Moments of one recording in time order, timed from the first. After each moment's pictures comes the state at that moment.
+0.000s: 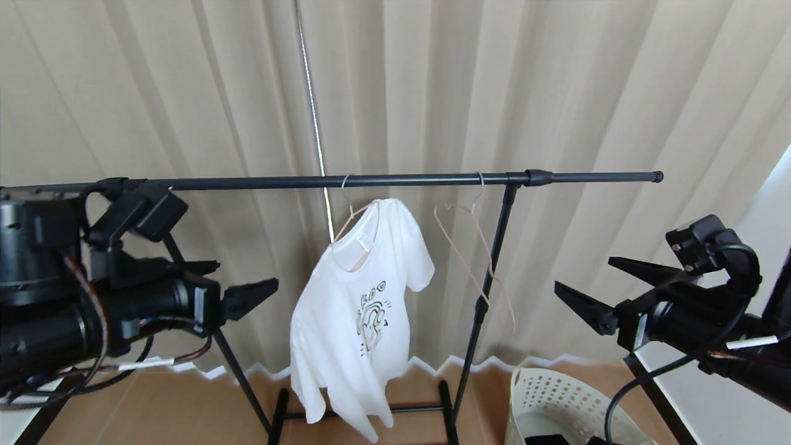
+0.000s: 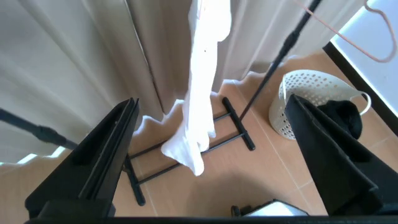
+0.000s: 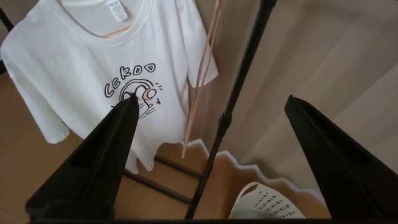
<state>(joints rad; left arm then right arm) -0.28 1.35 -0.61 -0.34 -0.12 0.06 0.32 1.45 -0.35 -0.88 0.05 -0.04</state>
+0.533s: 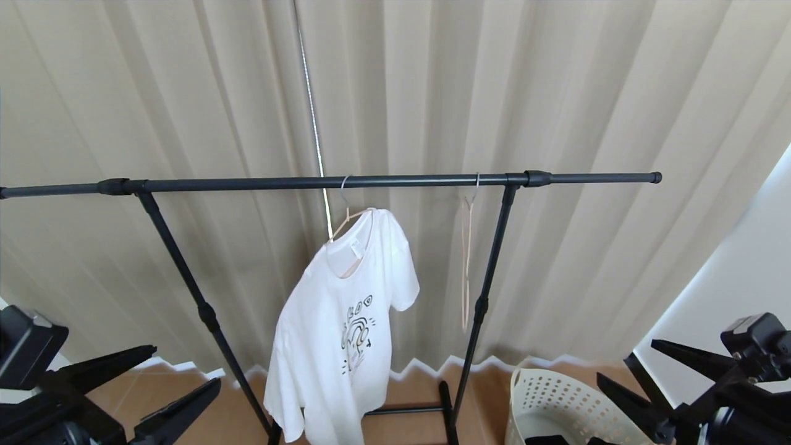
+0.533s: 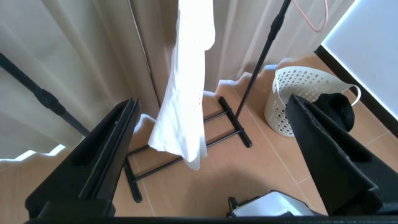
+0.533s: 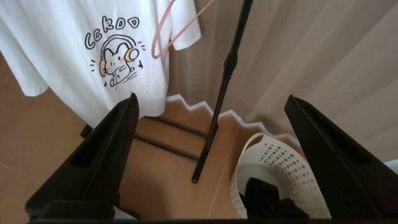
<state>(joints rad) -0.29 0.98 -0.20 -0.44 -0.11 0.06 0.34 1.25 -0.03 -0.86 0.03 -0.03</state>
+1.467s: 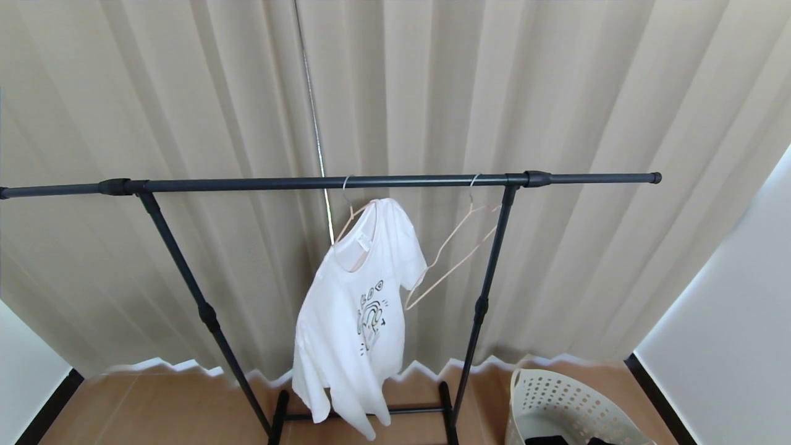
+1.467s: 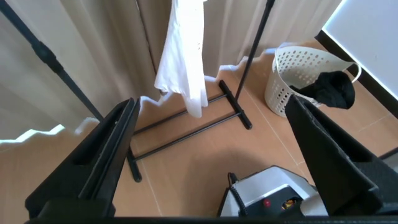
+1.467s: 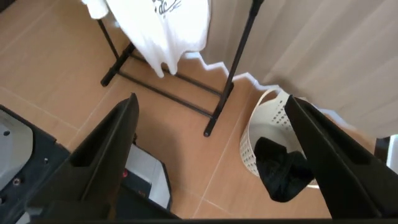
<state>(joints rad) -0.28 0.42 0.00 -0.07 -0.11 0.06 0.40 0.47 0.00 -0.04 0.03 -0.04</state>
